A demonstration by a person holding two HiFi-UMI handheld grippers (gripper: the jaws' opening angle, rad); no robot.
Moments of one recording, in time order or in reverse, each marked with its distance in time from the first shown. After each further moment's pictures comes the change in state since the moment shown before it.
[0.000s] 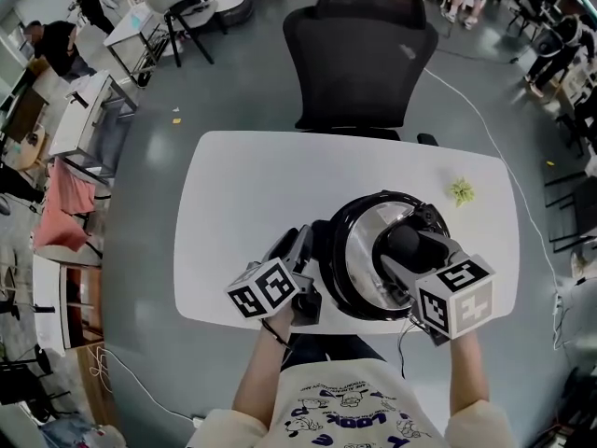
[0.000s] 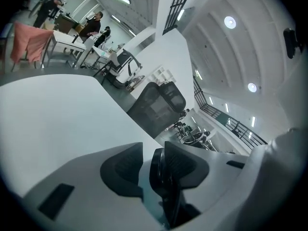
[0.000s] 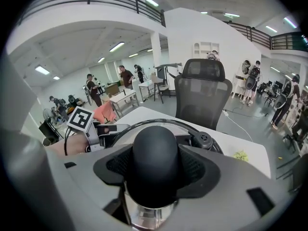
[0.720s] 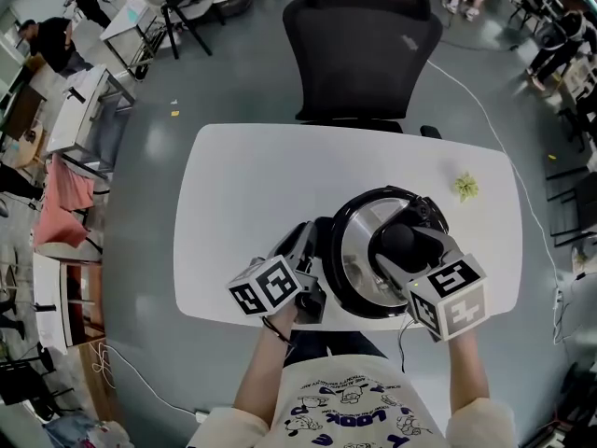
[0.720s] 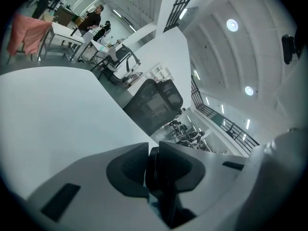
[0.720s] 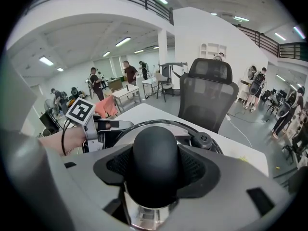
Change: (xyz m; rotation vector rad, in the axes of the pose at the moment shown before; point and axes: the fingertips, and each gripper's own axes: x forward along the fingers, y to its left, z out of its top) left arm 0.012 -0.004 -0.004 -0.029 0.037 -0.051; right arm 0.021 0.005 0.000 -0.085 0.024 -0.001
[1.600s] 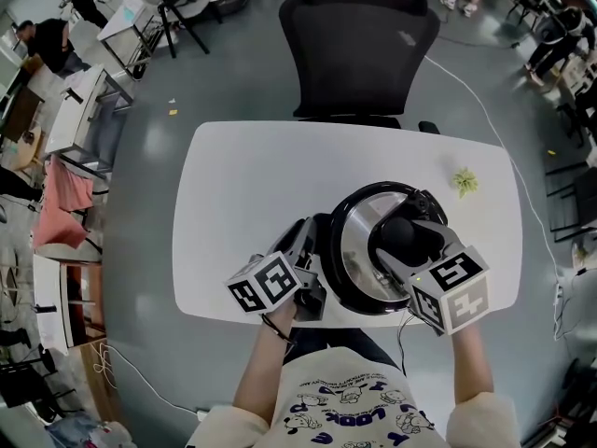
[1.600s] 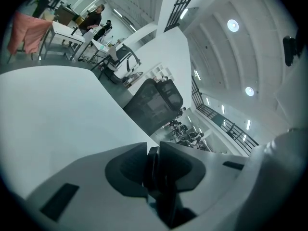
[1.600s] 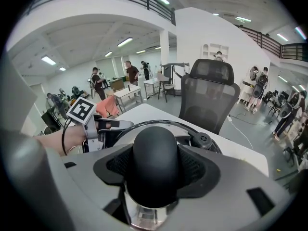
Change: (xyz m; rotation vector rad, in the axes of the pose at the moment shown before) left arm -0.002 -0.002 0.000 -0.011 0.002 0.000; right arm -0.002 0.000 0.002 -0.014 -0.002 0.016
